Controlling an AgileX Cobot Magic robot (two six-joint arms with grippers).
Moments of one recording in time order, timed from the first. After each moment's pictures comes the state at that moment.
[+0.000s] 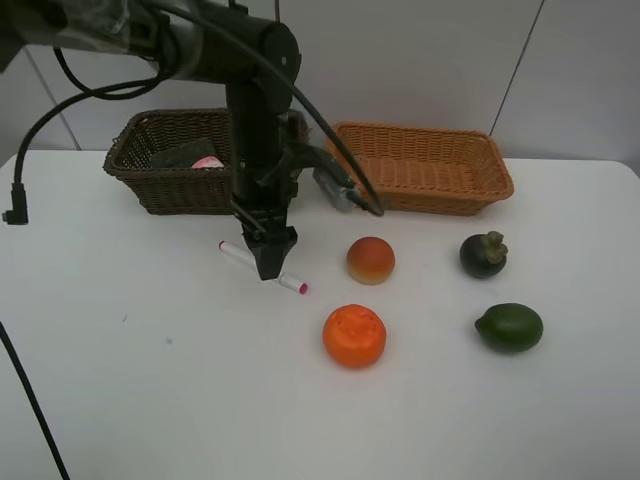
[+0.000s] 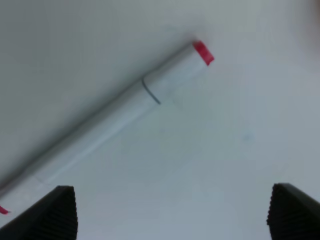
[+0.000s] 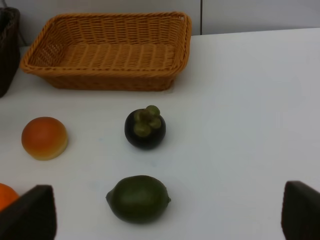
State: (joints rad) left arm -0.62 2.23 -1.70 -0.03 1.20 0.61; right arm 0.05 -0.01 -0.51 -0.02 1.07 0.06
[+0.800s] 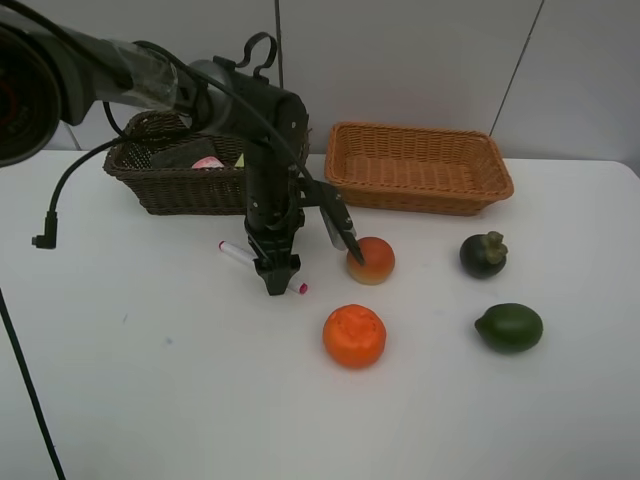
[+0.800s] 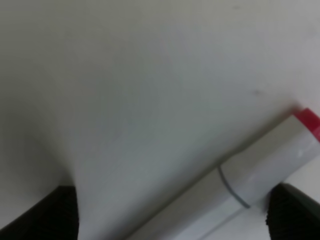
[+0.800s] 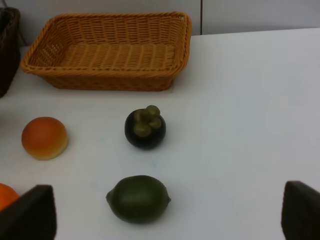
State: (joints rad) left arm -0.62 2.36 -1.69 0.01 0.97 0.69; right arm 0.05 -0.01 -0.51 -0.02 1.07 0.06
